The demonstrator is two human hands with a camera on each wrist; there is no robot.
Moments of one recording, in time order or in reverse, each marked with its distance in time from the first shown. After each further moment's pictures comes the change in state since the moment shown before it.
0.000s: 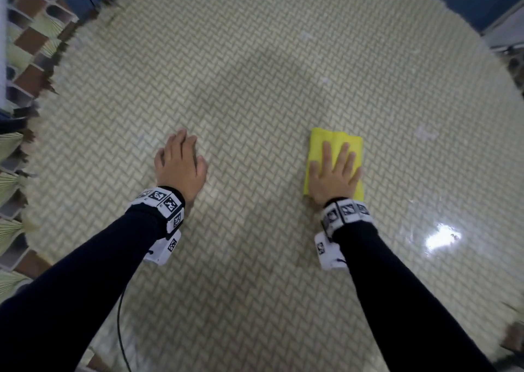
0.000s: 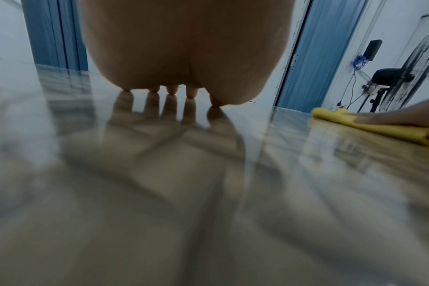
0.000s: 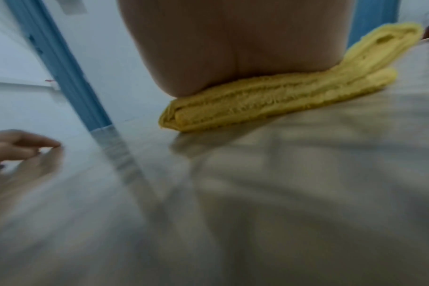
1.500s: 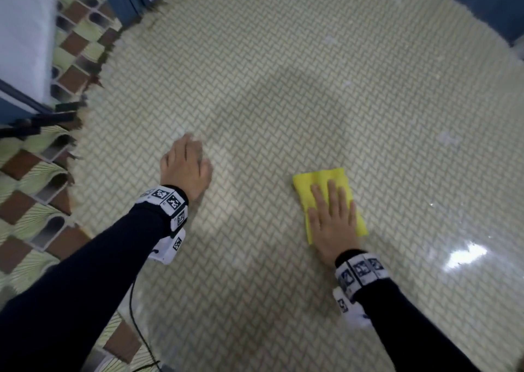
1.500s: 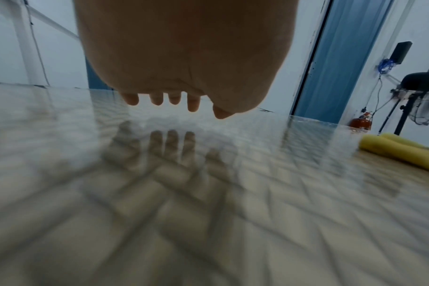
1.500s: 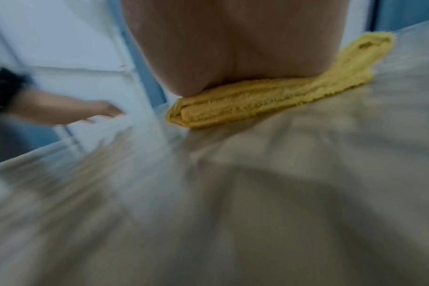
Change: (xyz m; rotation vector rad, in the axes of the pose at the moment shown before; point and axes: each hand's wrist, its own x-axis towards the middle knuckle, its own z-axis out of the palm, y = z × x) left_hand -0.033 -0.029 -0.043 0.020 -0.071 -0.053; right_hand -0.099 0.019 0.029 -0.063 -0.077 -0.376
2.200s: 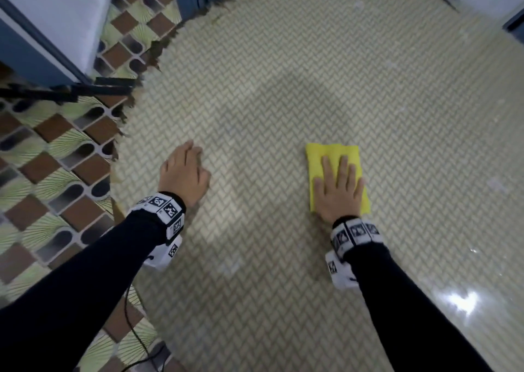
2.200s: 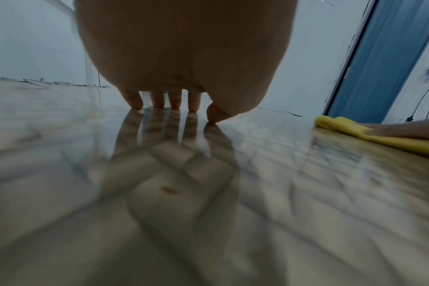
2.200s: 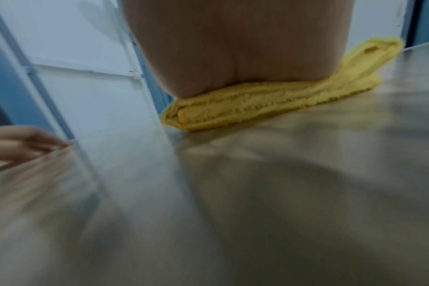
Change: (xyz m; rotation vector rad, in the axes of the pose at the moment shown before) left_hand -0.027 -0.077 -0.014 -0.028 -0.002 -0.180; right_hand 0.092 -0.079 -0.017 -0.013 -0.031 0.042
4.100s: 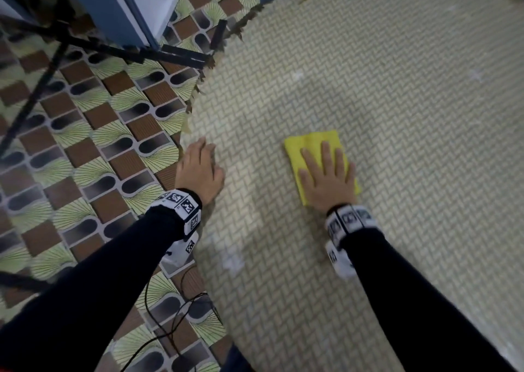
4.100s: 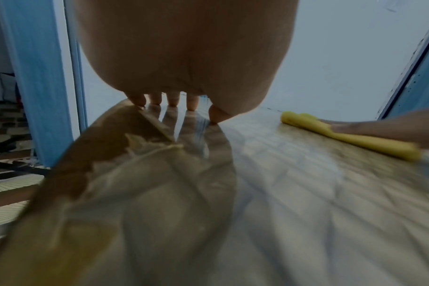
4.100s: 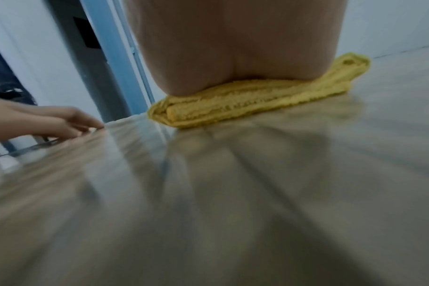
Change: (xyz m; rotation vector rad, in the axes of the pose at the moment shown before) left_hand -0.096 -0.071 0.001 -0.047 0.056 -0.216; right_hand -0.034 -0.093 0.042 -0.216 -0.039 -0.433
